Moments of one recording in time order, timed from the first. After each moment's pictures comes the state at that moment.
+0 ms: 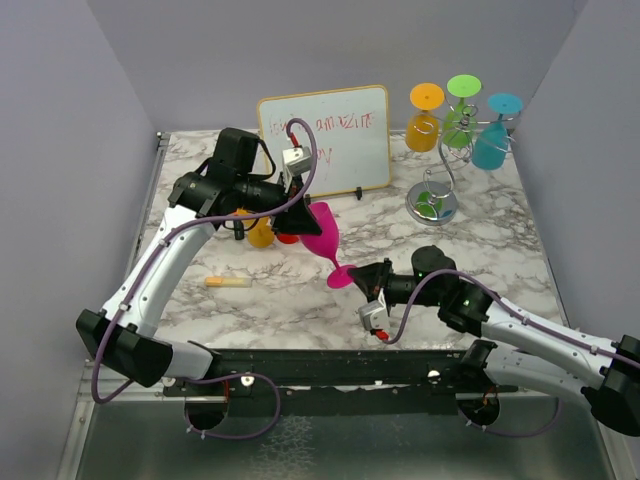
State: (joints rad) left arm -0.43 1.36 1.52 -0.88 1.01 0.23; right arm 0.89 0.91 0.54 0.03 -0.44 -1.35
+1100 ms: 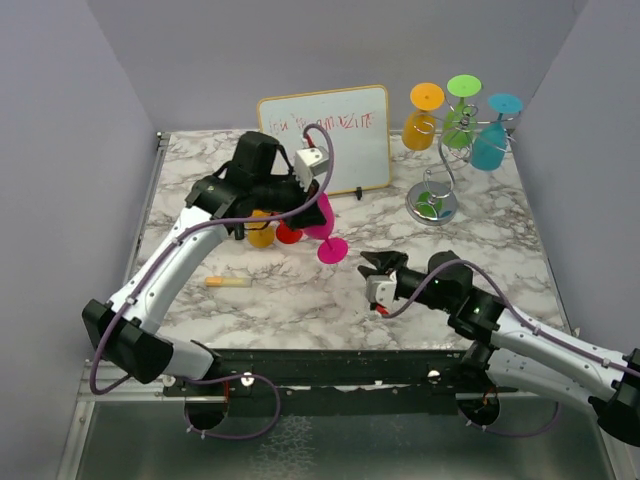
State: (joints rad) left arm -0.49 1.37 1.49 -0.79 0.69 0.15; right arm 0.89 0.81 0.49 0.10 -0.28 -1.05
